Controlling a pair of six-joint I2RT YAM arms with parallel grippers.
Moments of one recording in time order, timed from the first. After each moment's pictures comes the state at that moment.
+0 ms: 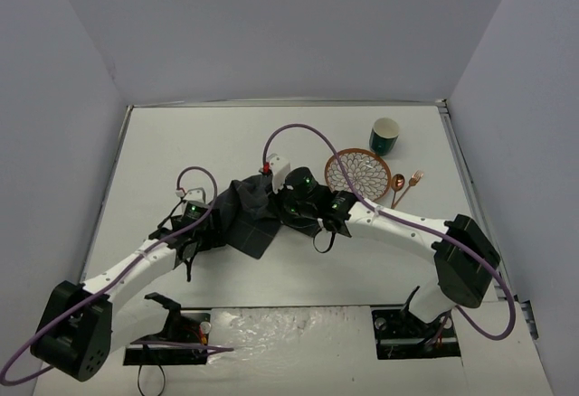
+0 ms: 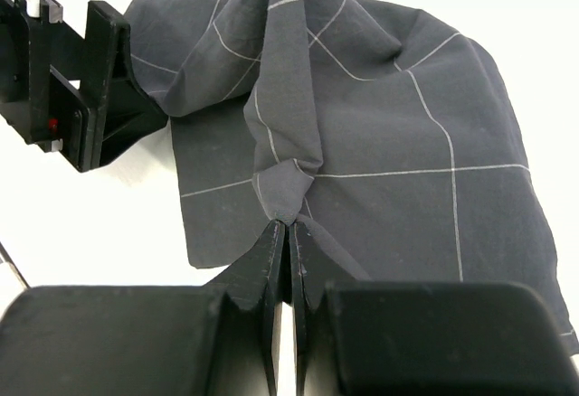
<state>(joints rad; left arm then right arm) -0.41 1.09 0.46 -0.35 -0.25 -0.53 0.90 1.53 1.01 -0.05 -0.04 0.13</state>
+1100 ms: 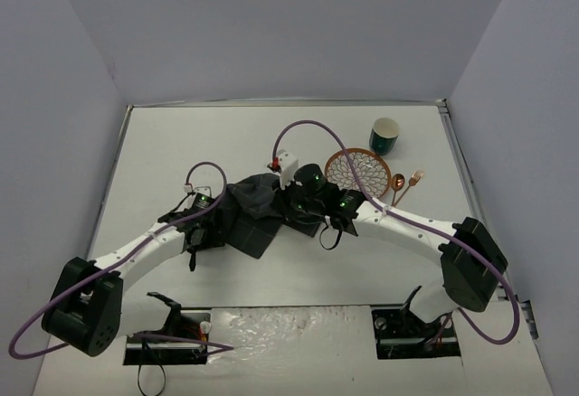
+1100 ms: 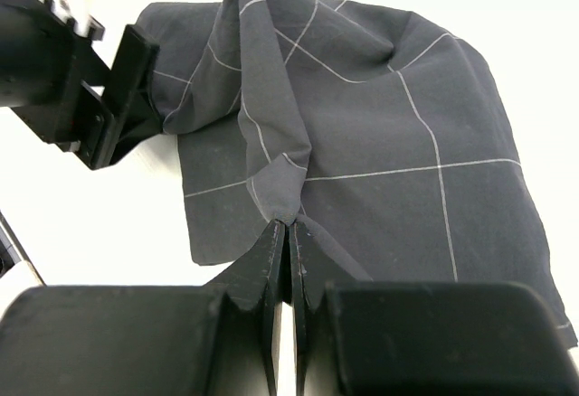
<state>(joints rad) -0.43 1.23 0.59 -0.51 -0.27 -0.49 0.86 1.49 0.97 -0.03 -0.09 0.15</state>
